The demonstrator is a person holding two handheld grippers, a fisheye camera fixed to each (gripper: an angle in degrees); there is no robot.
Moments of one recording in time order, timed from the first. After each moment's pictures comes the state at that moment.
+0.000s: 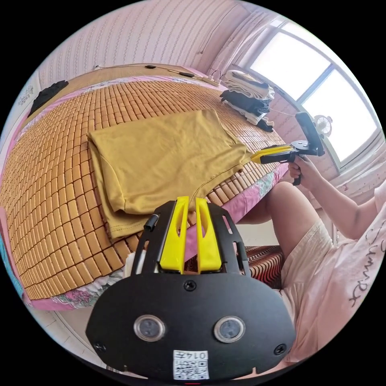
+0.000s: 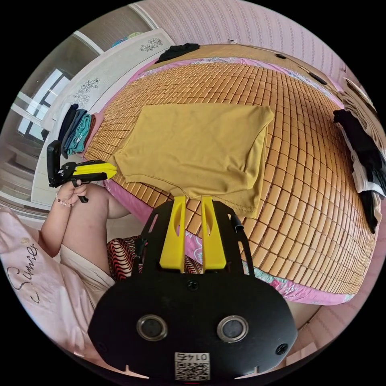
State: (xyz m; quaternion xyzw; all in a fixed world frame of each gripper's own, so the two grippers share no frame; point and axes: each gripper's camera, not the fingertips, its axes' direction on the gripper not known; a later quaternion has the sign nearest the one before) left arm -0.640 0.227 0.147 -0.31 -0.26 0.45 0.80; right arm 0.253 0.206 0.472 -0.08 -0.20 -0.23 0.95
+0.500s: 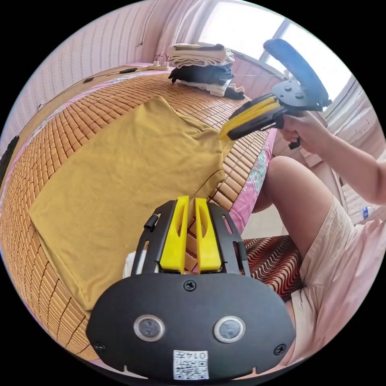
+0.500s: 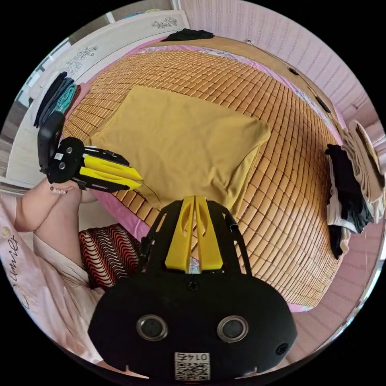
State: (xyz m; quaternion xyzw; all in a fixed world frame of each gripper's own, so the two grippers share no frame) left arm -0.619 0.309 0.273 -0.40 -0.21 0.55 0.70; right arm 0.161 0.180 0.463 -0.08 -0.07 -0.33 0.94
